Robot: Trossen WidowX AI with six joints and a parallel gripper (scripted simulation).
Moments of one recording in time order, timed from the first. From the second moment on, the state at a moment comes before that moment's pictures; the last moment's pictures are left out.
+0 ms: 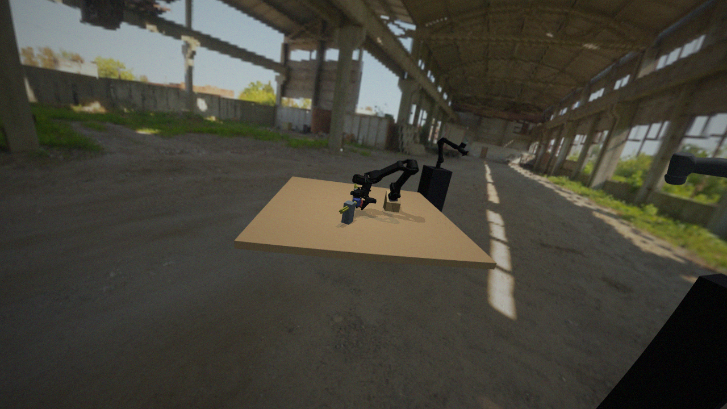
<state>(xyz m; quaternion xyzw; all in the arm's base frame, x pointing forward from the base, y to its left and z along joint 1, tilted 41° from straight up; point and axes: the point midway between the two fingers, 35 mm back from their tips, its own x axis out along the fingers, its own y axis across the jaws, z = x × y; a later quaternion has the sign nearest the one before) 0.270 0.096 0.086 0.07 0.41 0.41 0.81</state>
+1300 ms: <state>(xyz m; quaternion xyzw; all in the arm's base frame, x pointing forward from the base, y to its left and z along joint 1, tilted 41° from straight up) 0.270 0.096 0.086 0.07 0.41 0.41 0.81</state>
